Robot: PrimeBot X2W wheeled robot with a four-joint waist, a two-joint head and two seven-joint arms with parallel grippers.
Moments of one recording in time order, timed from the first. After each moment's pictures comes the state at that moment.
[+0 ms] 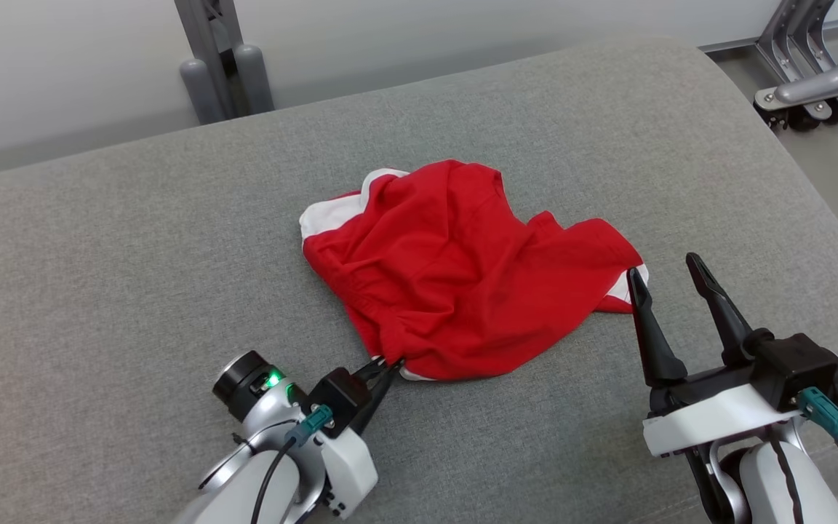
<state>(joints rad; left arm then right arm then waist) -0.44 0.14 -0.68 0.65 -0.08 -0.12 -0.26 -0.21 -0.05 0.12 0.20 0.13 0.13 -0.26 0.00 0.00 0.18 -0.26</state>
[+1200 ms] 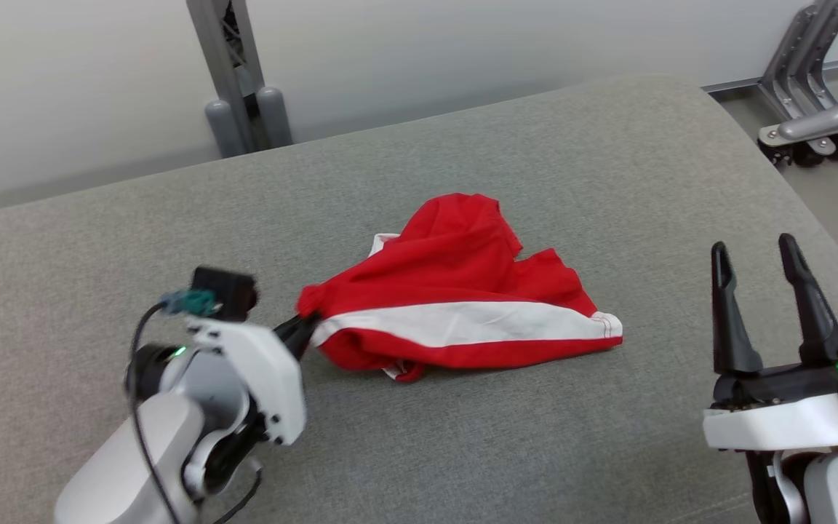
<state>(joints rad) -0.50 0.32 -0.66 0.32 -0.81 0.06 0.28 -0.14 -0.05 -0.02 0.00 0.14 0.13 -0.26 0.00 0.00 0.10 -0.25</state>
